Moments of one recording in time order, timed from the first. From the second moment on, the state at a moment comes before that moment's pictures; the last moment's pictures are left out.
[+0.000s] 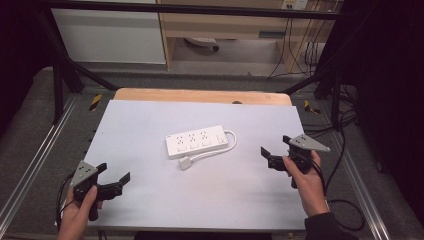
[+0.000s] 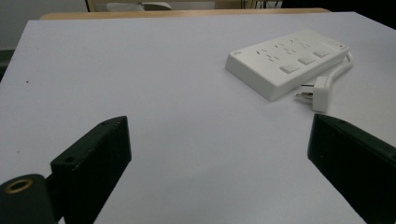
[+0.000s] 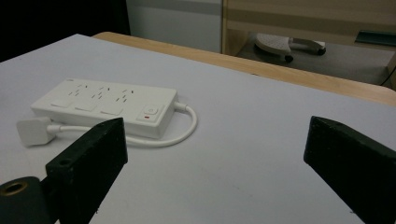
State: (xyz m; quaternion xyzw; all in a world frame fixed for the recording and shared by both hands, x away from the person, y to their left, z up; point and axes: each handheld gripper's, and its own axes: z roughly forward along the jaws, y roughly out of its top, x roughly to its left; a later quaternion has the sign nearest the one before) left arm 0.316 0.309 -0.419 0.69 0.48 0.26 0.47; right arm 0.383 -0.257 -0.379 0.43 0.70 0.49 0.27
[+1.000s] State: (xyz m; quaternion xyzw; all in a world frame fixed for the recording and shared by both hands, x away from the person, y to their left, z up) left arm 0.315 0.310 -0.418 0.69 0.48 0.26 0.47; right arm 0.342 -0.289 -0.426 0.46 0.70 0.47 0.28
